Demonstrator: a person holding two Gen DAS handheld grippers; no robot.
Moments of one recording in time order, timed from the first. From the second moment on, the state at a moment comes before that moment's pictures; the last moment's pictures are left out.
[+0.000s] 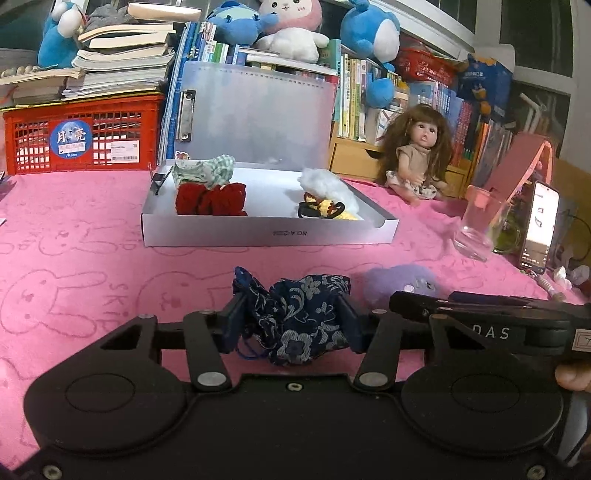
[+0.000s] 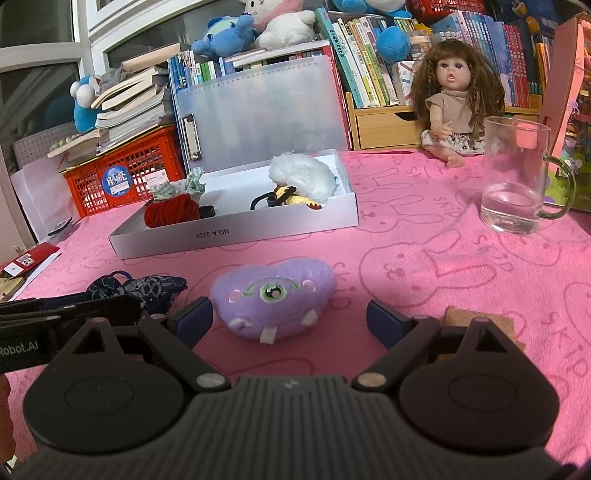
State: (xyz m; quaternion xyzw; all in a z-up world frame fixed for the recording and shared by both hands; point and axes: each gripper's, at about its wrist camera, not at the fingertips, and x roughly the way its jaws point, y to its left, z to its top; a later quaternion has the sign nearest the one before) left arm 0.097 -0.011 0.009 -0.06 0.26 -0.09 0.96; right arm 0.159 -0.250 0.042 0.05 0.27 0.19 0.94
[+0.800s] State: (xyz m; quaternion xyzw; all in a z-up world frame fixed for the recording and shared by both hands) left arm 0.089 -0.001 0.020 -0.06 0.24 -0.08 0.97; right arm 0.156 -0.241 0.044 0.01 0.27 0.18 0.95
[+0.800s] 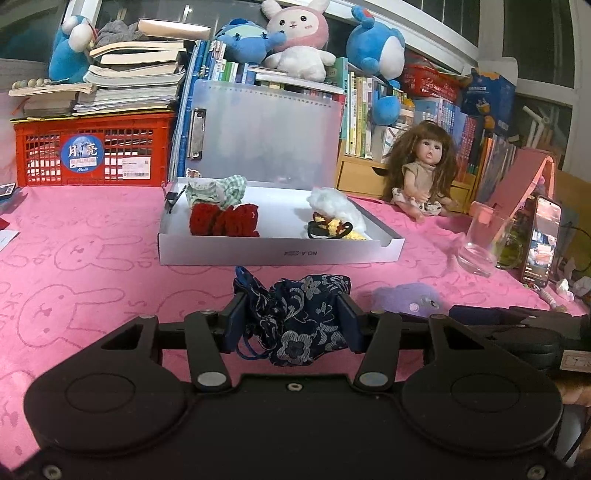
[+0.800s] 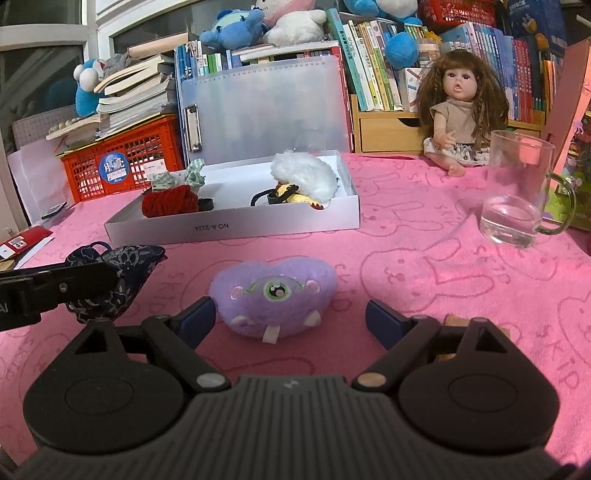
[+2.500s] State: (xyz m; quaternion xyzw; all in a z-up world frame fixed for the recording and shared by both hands) left arm 0.163 0.027 0.041 -0.09 0.23 -0.05 0.97; right arm 0.187 -0.237 0.084 0.06 0.23 0.20 0.95
